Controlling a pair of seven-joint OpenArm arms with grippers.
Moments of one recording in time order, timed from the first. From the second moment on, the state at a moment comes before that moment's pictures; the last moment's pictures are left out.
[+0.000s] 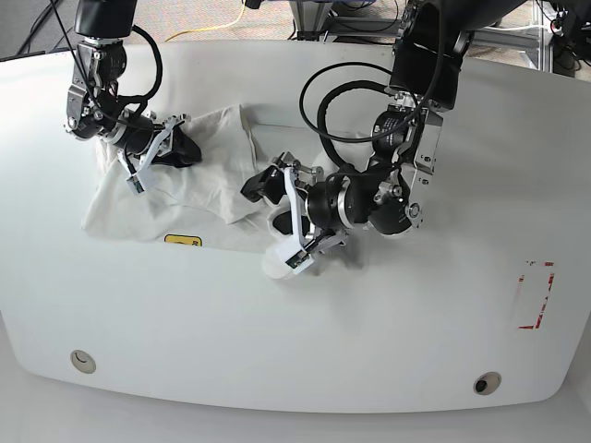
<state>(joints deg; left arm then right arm) -14.7 1.8 15.7 92.8 -38.3 -27.2 70.5 -8.6 18.7 14.6 77.3 36.9 42.6 -49.8</state>
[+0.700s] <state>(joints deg) -14.0 -9.8 15.1 98.3 -42.1 -27.1 72.7 -8.6 18.3 14.6 77.3 36.8 42.7 -49.8</state>
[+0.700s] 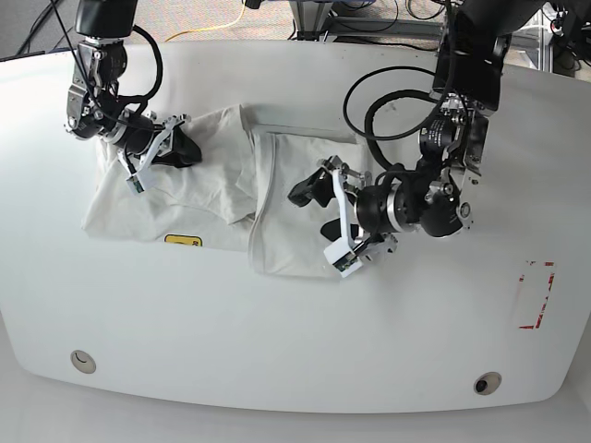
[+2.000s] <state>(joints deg) 0.6 -16.0 13.9 108.4 -23.2 -27.2 66.6 -8.4 16.4 14.7 77.4 36.7 42.3 -49.7</state>
